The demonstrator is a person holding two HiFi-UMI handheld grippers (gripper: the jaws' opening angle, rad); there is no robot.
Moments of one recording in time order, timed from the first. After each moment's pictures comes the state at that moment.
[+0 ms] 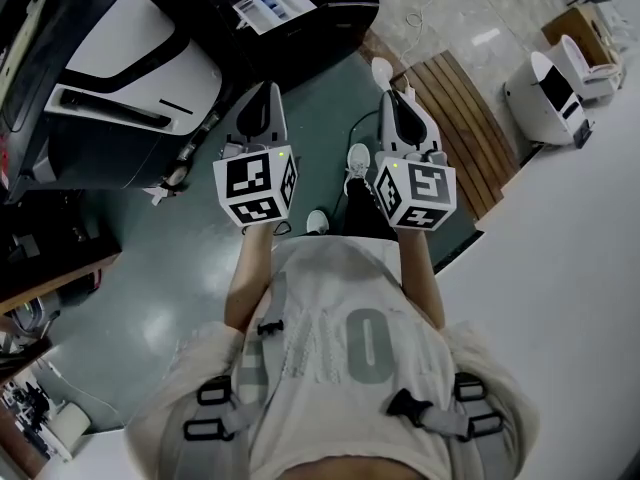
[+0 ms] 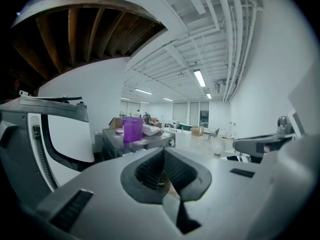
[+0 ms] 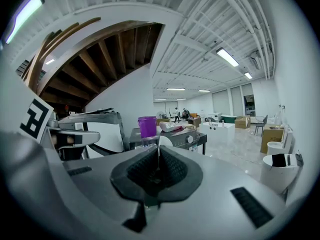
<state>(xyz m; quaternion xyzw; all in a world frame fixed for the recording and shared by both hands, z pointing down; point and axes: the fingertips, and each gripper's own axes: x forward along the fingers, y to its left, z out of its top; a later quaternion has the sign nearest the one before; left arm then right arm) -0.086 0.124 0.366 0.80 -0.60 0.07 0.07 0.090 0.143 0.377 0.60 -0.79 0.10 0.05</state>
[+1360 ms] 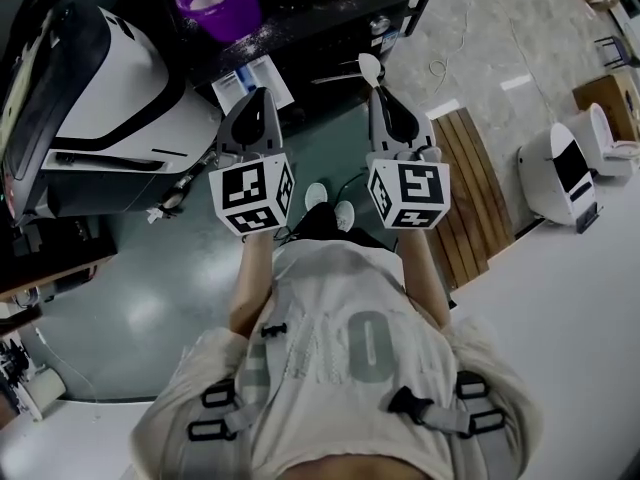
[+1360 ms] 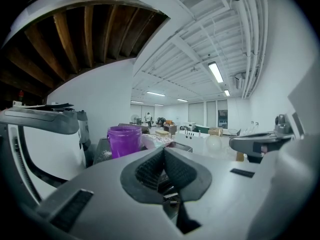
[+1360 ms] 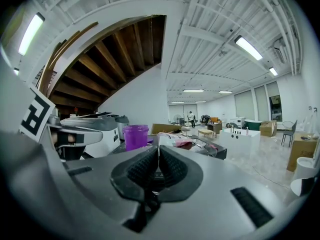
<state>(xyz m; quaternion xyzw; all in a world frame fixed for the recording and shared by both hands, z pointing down) -0.006 -0.110 0.334 0.73 -0.68 0.07 0.05 0.157 -0.131 0.344 0.49 -0.87 0.07 0.05</state>
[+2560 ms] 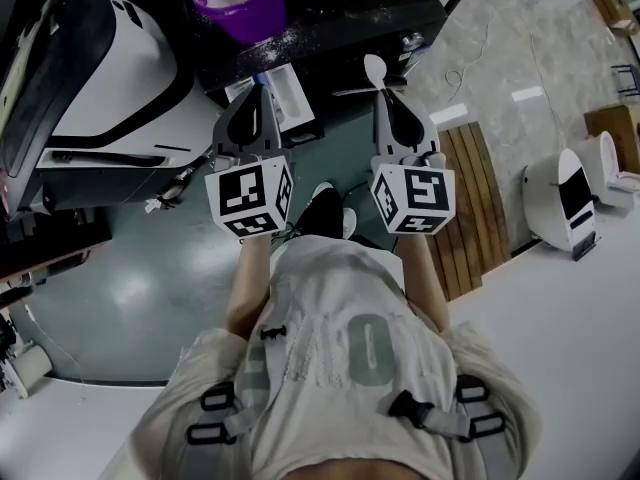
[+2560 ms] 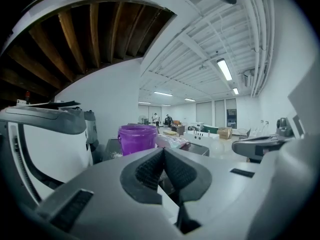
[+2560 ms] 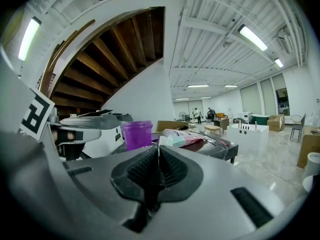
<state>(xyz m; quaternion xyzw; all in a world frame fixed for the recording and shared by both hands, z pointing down) -0.064 -0.162 0.349 0.70 -0.71 0.06 0.05 0.104 -0.195 0.371 0.46 -0.88 0.09 0.05</state>
